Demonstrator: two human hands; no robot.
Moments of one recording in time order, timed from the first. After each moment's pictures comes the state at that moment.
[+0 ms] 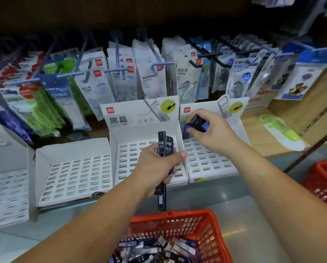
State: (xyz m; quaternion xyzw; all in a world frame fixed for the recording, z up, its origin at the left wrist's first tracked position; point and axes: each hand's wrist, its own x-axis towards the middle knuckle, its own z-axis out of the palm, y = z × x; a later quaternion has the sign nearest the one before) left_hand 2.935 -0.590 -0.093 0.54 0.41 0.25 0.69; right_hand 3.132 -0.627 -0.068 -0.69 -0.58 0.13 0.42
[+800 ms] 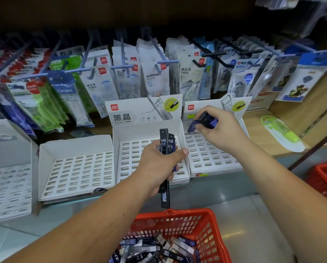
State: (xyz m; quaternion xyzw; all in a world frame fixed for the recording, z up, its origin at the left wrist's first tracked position) left_hand 2.935 -0.599 -0.086 0.53 0.42 0.28 0.68; right_hand 3.140 -0.635 -0.061 -0.70 -0.56 0.11 0.43
